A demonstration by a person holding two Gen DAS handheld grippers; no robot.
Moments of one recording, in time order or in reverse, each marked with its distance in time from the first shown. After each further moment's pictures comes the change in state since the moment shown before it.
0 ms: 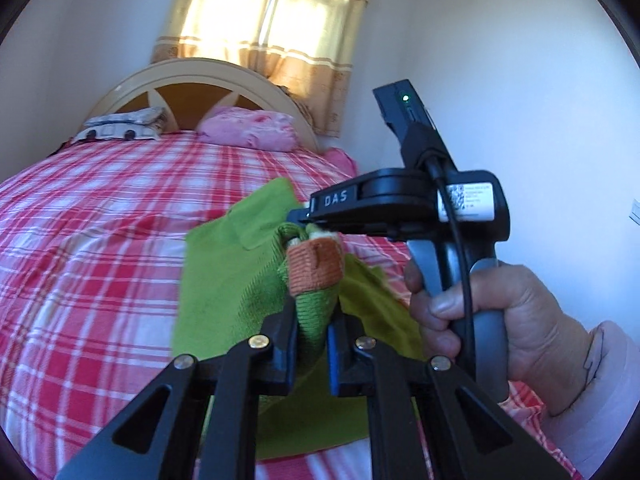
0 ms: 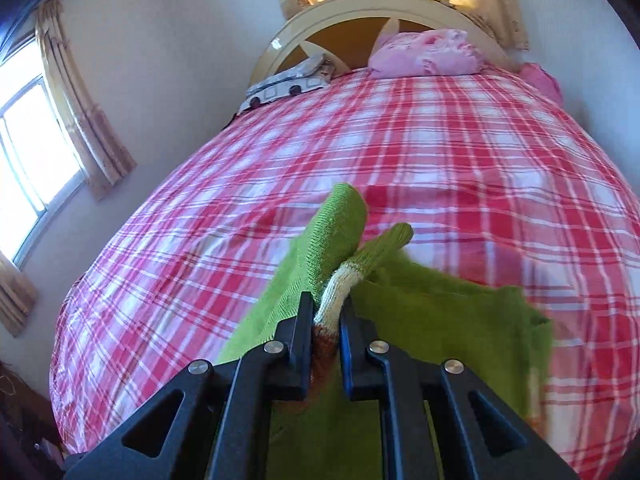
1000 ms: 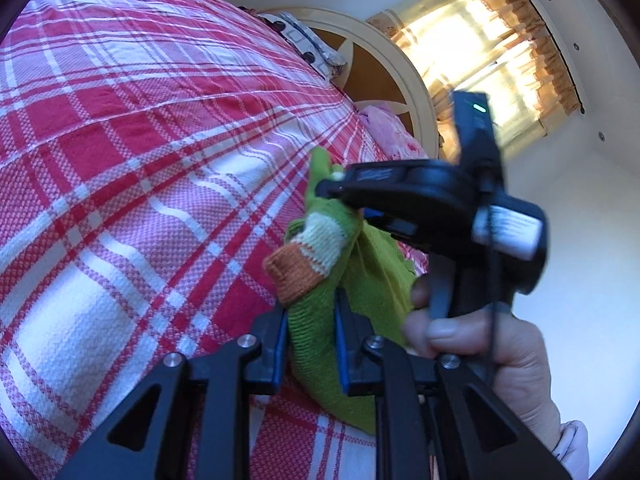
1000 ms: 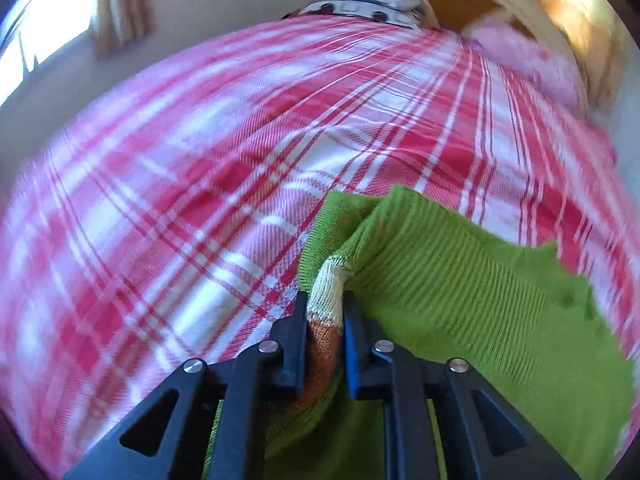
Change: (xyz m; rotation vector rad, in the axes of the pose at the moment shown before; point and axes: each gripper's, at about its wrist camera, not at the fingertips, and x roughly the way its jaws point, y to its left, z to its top) left arm -0.047 0.215 -0.091 -0.794 -0.018 0.110; right arm 0.176 0.217 -0.029 -0.313 0.245 -0.080
